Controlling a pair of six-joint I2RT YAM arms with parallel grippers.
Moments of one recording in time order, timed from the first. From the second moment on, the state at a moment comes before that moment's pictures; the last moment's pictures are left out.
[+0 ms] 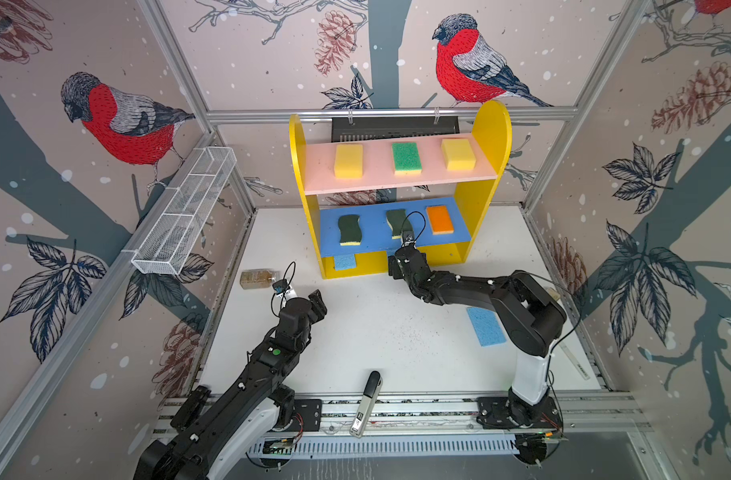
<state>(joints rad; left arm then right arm) -0.40 0.74 0.28 -0.05 -0.34 -0.69 0.80 1.90 1.10 0.20 0.47 0.32</state>
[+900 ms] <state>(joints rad) -0.40 0.69 0.36 -0.14 -0.31 -0.67 0.83 1.49 0.71 0.29 0.32 0.51</state>
